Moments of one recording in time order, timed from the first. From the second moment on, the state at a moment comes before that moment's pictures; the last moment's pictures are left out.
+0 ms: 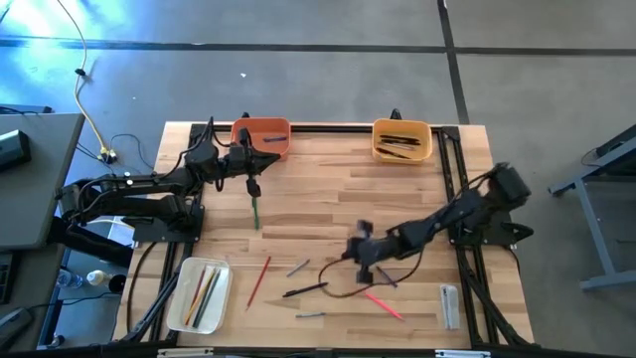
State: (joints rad) left arm 0.61 1.00 0.33 0.73 0.26 0.13; right arm 0.37 1.71 0.81 0.05 0.25 0.31
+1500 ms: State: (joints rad) left arm 0.61 1.00 0.33 0.73 0.25 0.14; right arm 0.57 2.16 1.40 -0.15 0.09 0.43
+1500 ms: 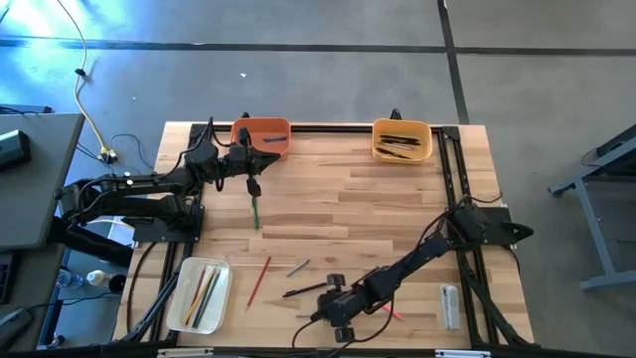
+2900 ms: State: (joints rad) left arm 0.40 1.00 0.33 0.33 0.26 0.17; right arm 0.45 1.95 1.40 -0.46 0.34 0.29
